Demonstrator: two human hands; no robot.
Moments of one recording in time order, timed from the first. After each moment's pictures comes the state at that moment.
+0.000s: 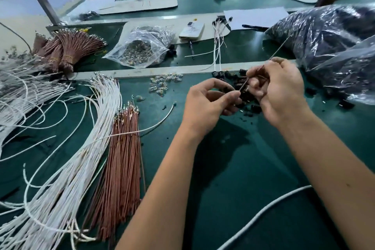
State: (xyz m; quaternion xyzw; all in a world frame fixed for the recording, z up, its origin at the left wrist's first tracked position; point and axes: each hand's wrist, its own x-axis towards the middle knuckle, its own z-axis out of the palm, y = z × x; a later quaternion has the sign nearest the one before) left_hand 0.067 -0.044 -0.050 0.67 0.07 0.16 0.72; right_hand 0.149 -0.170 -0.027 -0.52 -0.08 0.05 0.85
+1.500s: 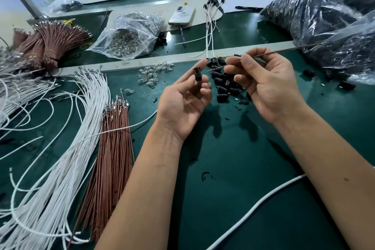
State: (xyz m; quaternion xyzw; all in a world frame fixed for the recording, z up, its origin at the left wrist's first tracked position) left_hand 0.060 -0.023 -0.043 0.30 0.12 0.04 0.94; right_hand 0.137 -0.180 -0.042 -0.49 -0.16 0.12 0.85
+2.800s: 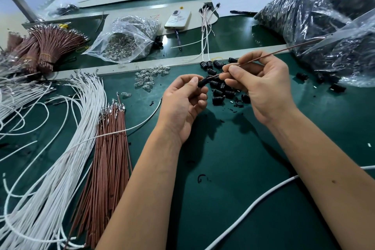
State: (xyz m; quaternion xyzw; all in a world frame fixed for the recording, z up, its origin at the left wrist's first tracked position) left_hand 0.062 -0.033 -0.049 0.48 0.18 0.10 0.85; right_hand 0.131 -0.181 -0.041 -0.58 -0.15 0.04 0.80
